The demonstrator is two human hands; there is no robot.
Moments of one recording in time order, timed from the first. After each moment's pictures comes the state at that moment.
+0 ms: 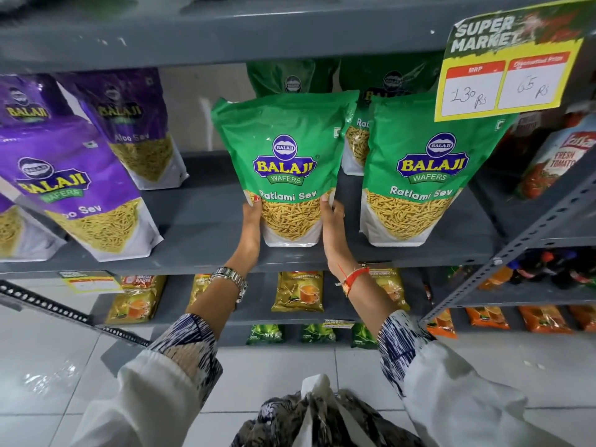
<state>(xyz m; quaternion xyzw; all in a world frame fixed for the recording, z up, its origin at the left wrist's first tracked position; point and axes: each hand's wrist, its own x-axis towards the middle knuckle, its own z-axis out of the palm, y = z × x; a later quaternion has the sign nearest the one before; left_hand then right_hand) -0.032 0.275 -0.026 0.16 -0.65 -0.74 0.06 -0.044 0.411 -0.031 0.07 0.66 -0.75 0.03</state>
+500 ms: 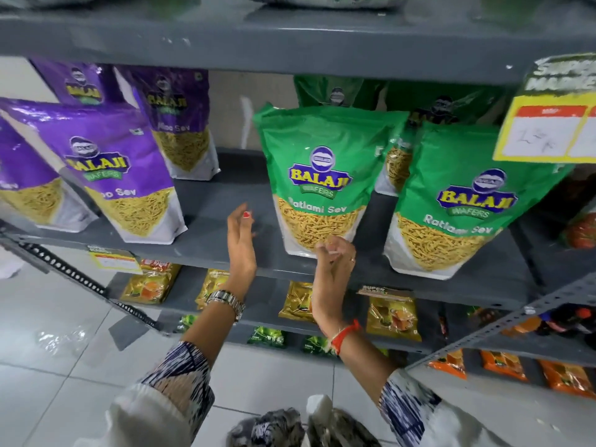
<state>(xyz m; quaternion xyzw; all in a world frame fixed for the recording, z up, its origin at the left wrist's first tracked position) -0.007 0.236 -0.045 0.21 -0.65 -0.69 0.24 0.014 0.377 -0.050 0.03 0.67 -0.74 -0.11</state>
